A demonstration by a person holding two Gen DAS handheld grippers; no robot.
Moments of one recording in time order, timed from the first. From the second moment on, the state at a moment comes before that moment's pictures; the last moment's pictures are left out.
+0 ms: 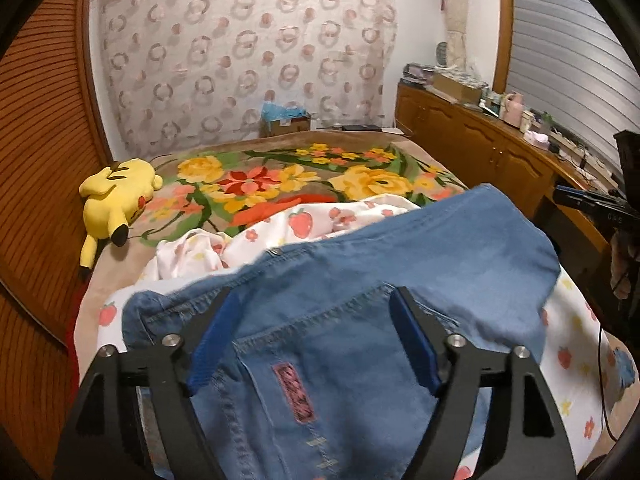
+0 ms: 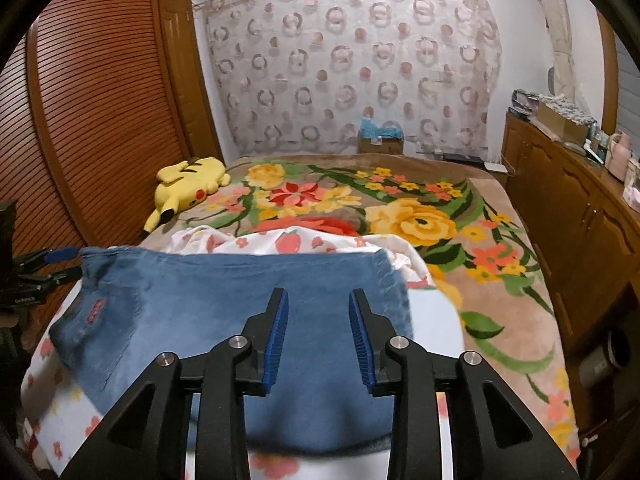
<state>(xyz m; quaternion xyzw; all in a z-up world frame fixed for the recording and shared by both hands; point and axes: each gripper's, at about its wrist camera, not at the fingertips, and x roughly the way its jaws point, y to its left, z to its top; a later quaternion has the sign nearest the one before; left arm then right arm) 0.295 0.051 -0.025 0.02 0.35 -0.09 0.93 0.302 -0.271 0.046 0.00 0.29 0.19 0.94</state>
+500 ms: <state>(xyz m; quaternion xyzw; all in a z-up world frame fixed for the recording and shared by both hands) 0.242 0.028 -0.030 0.02 0.35 -0.11 0.93 0.249 -0.263 0.034 0.01 0.32 0.22 0.92</state>
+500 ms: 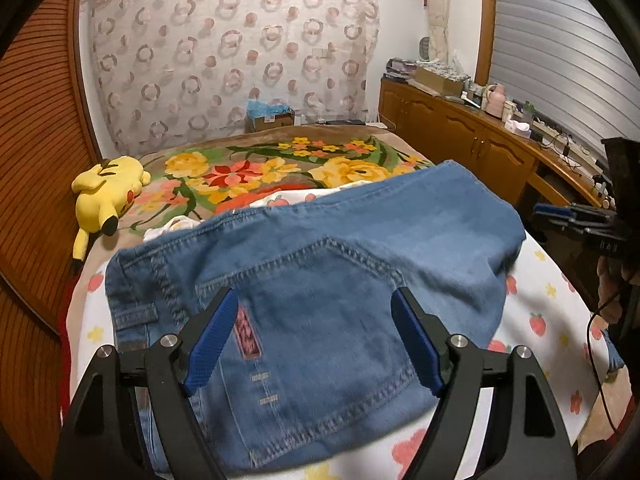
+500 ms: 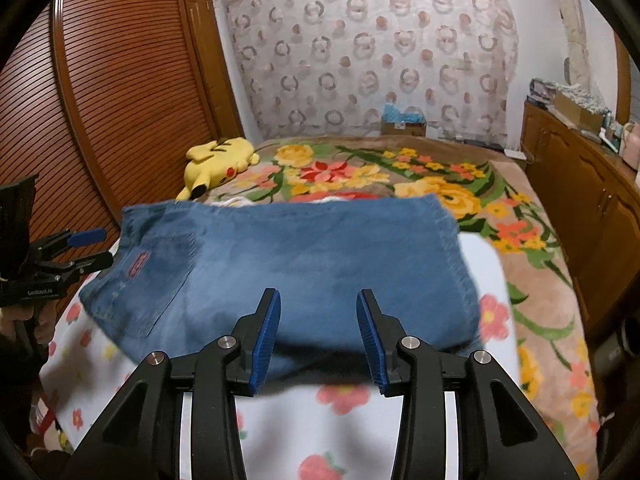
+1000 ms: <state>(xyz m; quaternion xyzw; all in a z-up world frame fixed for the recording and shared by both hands) 0.181 0.088 -0.056 0.00 0.37 -0.05 0.93 0.240 -0.242 0.014 0.01 0.35 0.28 0.89</state>
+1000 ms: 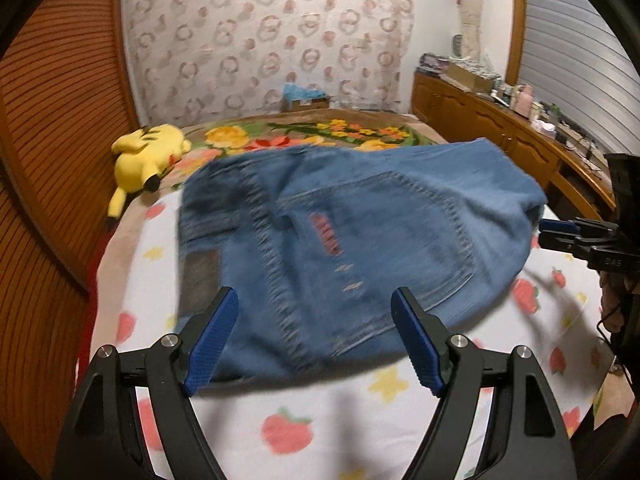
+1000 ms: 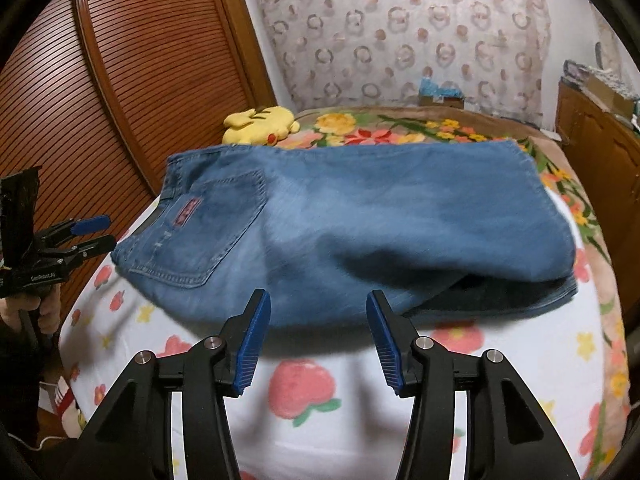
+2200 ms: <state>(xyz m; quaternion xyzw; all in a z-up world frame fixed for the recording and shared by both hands) 0.175 0.150 -0.071 -0.03 0.37 0.01 0.93 0.249 -0.194 0.010 -0.01 0.35 0.39 0.85</state>
